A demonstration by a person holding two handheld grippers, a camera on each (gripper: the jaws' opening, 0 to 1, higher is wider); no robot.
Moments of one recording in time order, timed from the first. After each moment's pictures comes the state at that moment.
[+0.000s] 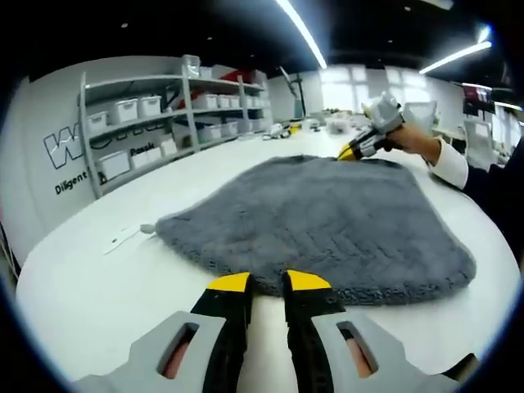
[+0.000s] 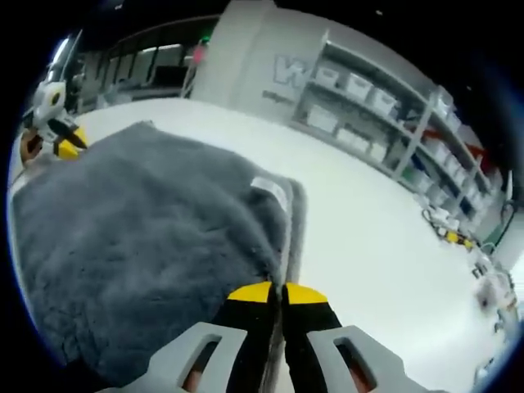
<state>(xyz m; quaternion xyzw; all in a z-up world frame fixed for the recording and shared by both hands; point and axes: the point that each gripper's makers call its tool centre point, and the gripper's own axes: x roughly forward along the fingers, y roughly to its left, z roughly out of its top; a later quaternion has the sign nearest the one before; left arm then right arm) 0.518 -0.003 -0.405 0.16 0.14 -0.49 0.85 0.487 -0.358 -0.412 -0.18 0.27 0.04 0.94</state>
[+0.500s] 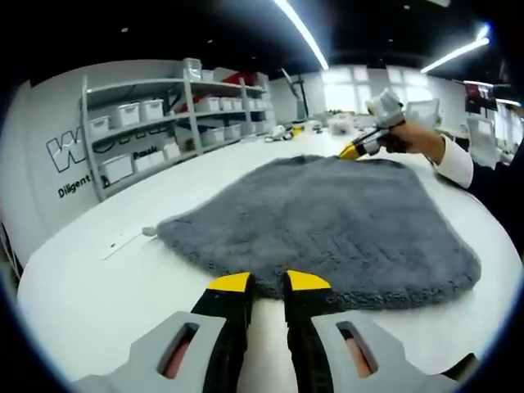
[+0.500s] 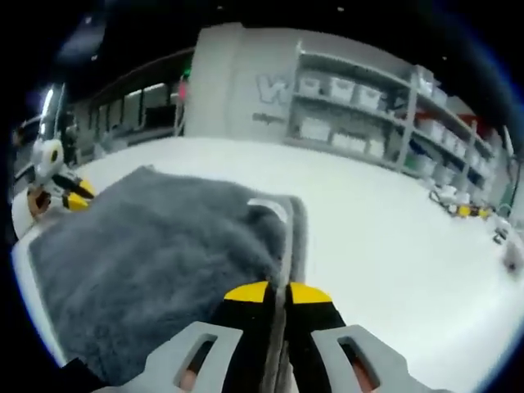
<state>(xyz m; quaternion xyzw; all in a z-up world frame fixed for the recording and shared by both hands) 0.515 -0.012 -0.405 0.16 0.13 -0.48 0.85 0.491 -0.358 -0.398 -0.06 0.22 0.07 0.97</state>
